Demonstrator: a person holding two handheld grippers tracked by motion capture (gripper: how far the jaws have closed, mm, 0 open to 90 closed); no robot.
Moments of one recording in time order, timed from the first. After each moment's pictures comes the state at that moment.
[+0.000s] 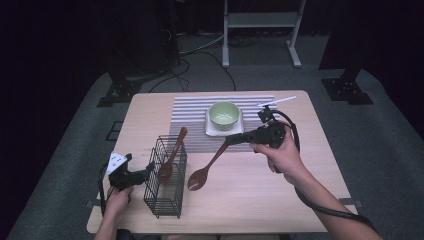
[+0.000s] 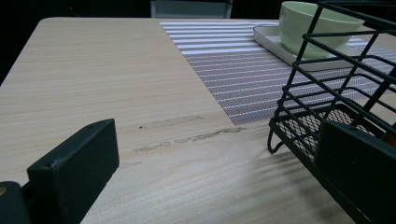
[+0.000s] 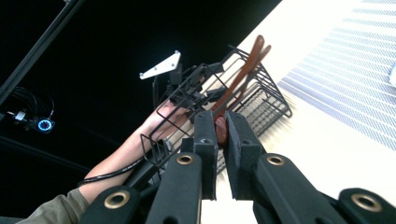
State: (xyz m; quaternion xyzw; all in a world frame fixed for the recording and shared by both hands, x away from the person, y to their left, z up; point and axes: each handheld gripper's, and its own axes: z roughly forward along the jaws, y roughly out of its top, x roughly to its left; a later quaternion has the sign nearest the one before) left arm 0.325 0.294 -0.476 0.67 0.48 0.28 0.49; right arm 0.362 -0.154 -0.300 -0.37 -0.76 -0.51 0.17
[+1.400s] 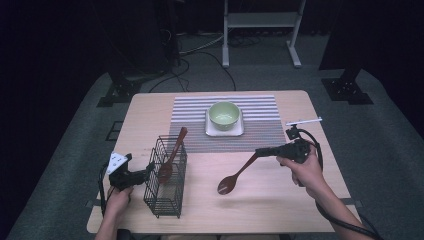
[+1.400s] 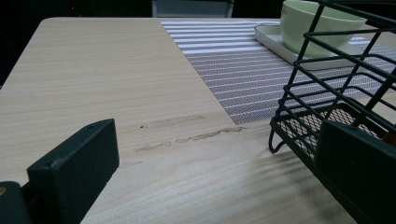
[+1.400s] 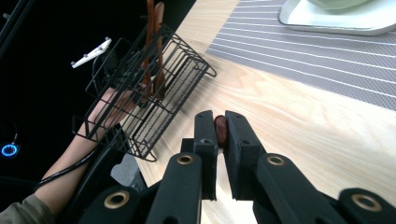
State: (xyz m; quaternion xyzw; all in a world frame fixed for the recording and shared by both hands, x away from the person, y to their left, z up) left arm 0.325 0.294 -0.476 0.67 0.48 0.29 0.49; right arm 0.363 -0.232 -0.376 -0.46 -0.73 -0.49 0.16
